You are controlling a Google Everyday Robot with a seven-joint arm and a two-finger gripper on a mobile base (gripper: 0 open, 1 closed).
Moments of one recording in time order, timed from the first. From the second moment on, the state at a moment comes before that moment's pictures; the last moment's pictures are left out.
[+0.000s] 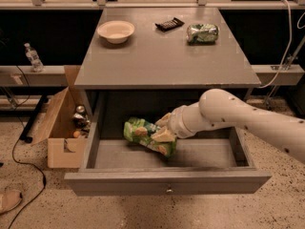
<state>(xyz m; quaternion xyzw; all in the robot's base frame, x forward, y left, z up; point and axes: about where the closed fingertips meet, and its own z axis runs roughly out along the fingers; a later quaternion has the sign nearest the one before) 0.576 -0.019 0.657 -0.60 0.71 0.16 0.34</state>
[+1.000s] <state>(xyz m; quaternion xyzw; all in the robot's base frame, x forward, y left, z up) 0.541 -0.106 0.772 -0.58 0.65 0.21 0.44</state>
